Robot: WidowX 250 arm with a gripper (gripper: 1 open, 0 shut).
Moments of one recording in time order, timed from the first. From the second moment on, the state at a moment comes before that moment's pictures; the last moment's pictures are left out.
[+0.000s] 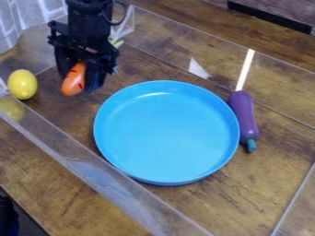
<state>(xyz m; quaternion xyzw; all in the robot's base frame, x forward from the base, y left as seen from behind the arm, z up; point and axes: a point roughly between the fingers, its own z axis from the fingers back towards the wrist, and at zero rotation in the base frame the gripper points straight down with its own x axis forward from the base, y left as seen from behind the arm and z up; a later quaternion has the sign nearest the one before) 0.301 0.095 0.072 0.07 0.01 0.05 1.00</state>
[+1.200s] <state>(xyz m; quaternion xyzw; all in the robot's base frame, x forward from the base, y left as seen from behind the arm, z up) 0.338 0.137 0.038 0.08 0.03 0.07 0.99</state>
